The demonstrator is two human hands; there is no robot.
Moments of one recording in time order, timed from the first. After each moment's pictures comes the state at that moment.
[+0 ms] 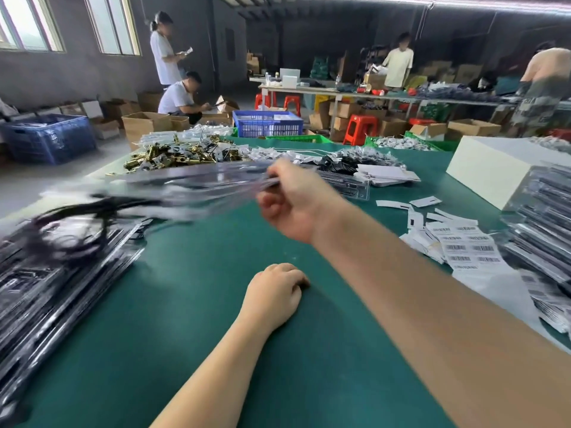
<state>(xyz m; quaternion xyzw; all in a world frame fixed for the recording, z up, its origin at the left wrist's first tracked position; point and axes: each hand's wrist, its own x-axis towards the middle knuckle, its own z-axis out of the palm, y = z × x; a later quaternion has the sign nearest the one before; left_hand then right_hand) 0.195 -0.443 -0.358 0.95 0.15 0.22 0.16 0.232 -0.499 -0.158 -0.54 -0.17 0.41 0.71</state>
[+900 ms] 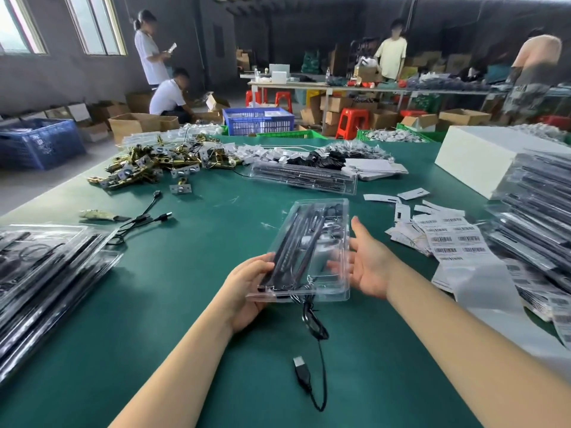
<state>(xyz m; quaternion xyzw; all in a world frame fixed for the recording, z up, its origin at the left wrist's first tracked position) 0.186 -0.441 -0.328 0.46 0.16 0.11 0.87 0.335 -0.599 -0.273 -0.61 -0.05 0.43 0.66</state>
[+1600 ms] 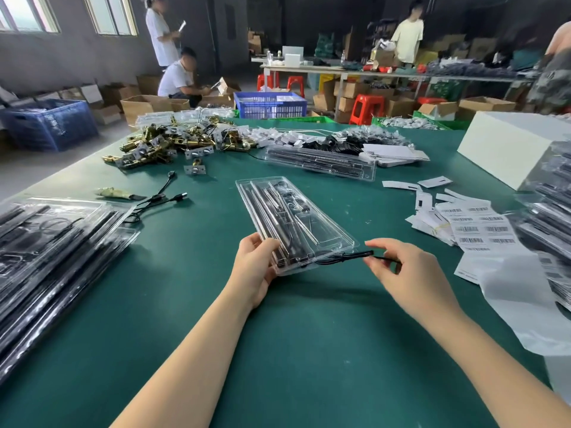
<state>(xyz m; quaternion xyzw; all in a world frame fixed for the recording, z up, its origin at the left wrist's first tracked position) 0.191 -0.438 -0.332 0.47 0.32 0.26 0.78 0.311 -0.649 -0.311 -0.86 -0.35 -0.07 0.37</state>
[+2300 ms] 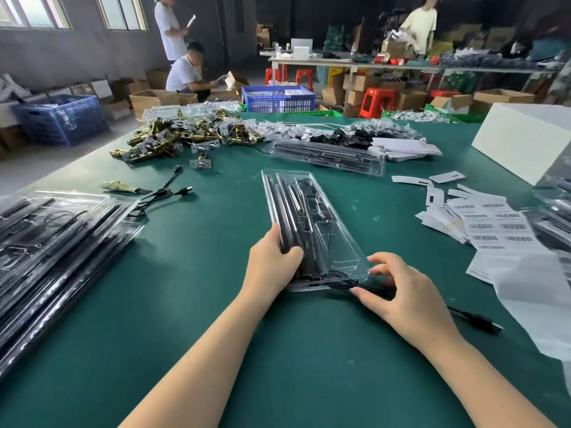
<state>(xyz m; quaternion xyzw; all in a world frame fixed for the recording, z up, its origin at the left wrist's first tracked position) 0.193 -0.454 -0.332 0.79 0.33 0.23 0.47 0.297 -0.656 -0.343 -0.85 -0.39 -0.04 0.34</state>
